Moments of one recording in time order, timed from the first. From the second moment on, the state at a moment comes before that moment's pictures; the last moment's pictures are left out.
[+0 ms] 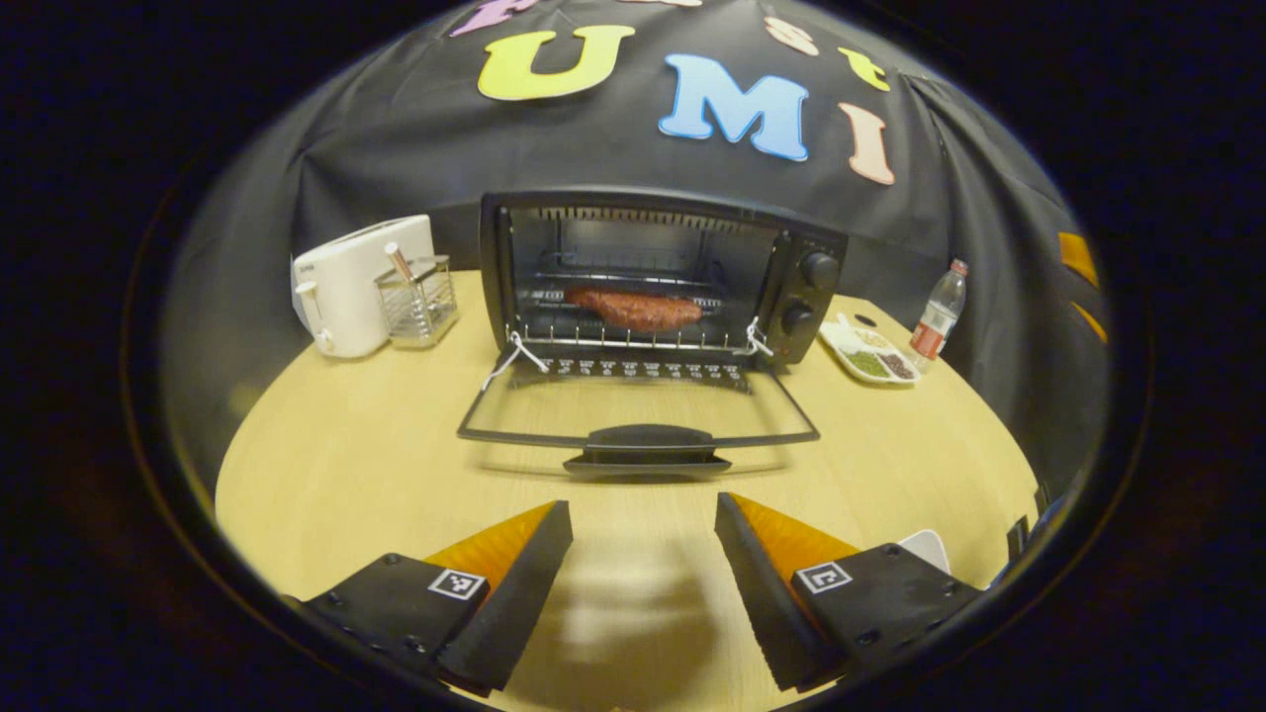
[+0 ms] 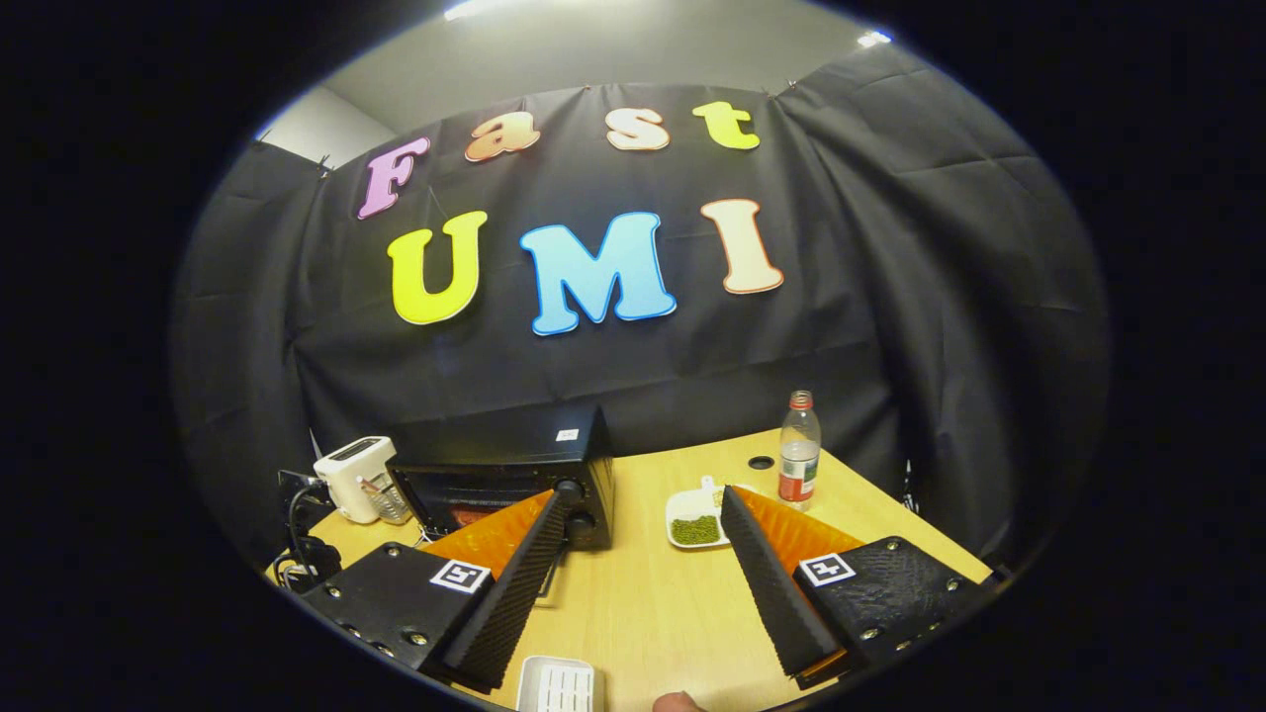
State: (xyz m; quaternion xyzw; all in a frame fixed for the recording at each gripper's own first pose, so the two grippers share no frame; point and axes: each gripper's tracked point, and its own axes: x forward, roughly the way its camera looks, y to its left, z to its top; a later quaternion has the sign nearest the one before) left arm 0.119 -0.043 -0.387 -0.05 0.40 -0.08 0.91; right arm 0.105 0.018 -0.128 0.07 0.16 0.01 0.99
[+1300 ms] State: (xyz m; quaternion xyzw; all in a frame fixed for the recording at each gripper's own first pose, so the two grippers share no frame) left arm 0.168 -0.051 -0.362 0.02 0.35 -0.08 0.93; right arm 0.090 0.002 -0.136 0.06 0.17 -0.02 0.98
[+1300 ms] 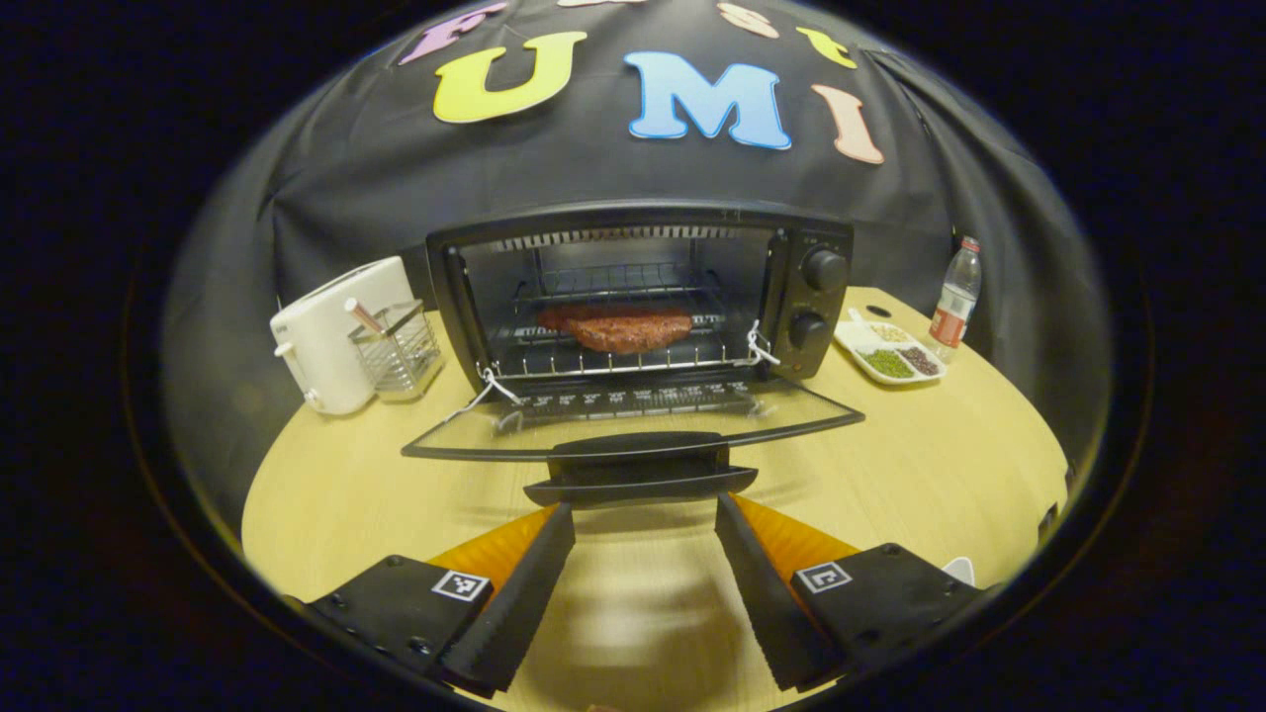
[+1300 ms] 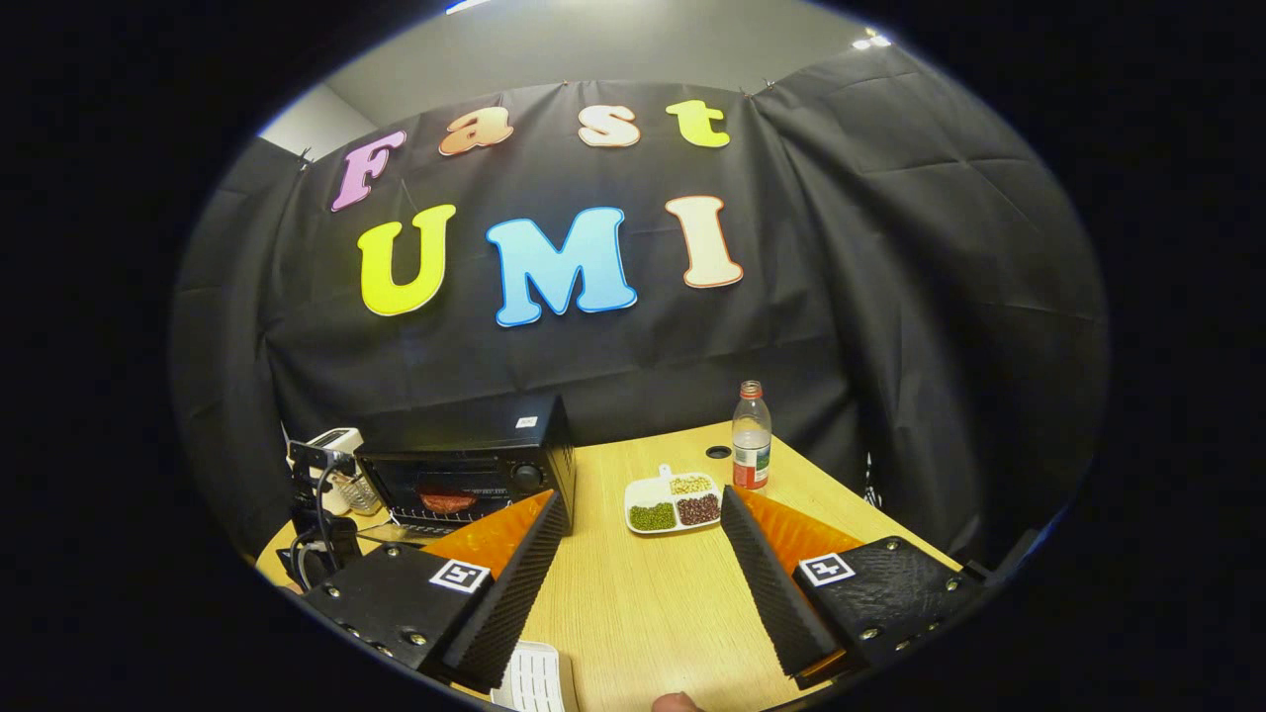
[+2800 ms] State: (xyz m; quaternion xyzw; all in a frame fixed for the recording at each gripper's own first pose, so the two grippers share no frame) left arm 0.190 -0.049 -0.104 0.03 0.07 -0.07 0.99; right arm 0.100 -0.011 -0.077 0.03 0.09 0.01 1.00
